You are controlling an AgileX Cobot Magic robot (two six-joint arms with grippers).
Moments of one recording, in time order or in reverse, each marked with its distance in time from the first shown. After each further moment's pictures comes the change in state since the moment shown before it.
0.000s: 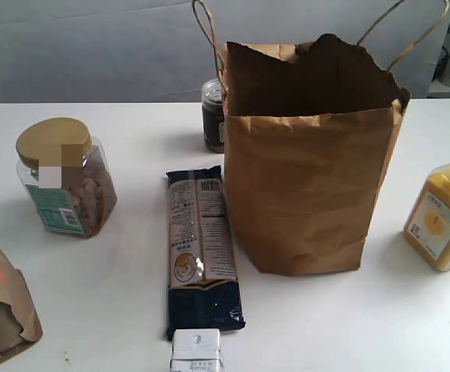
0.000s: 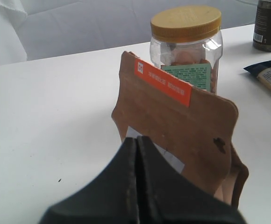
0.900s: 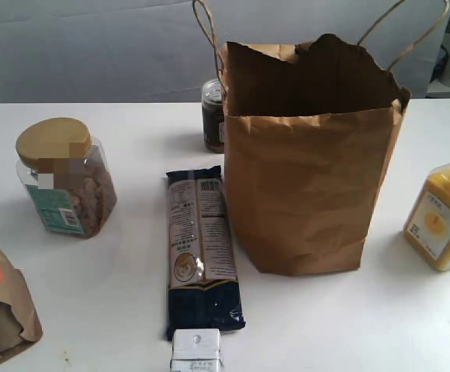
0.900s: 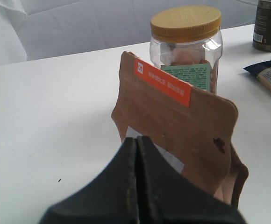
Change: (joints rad) left arm 0.000 0.000 0.000 0.000 0.000 0.000; right arm -0.080 0.000 0.000 0.000 0.000 0.000
